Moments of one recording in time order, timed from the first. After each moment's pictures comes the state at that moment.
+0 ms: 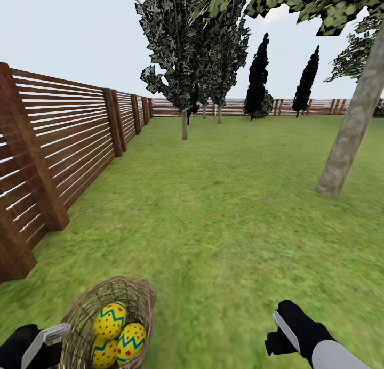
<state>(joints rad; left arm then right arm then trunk) -0.50 0.34 0.22 -0.39 0.11 0.71 -0.02 -0.58 -0.13 0.22 -0.45 -0.16 0.91 -0.04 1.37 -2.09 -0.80</state>
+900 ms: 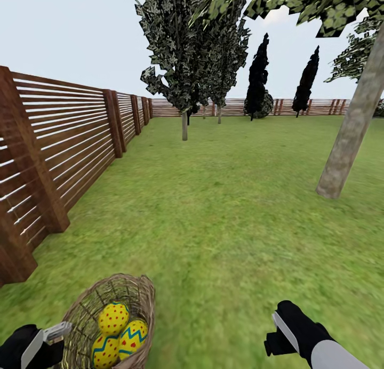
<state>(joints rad) -0.50 0.34 0.21 -0.39 0.18 0.71 -0.02 -0.58 -0.13 0.22 -0.45 -0.16 0.91 -0.04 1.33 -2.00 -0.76</state>
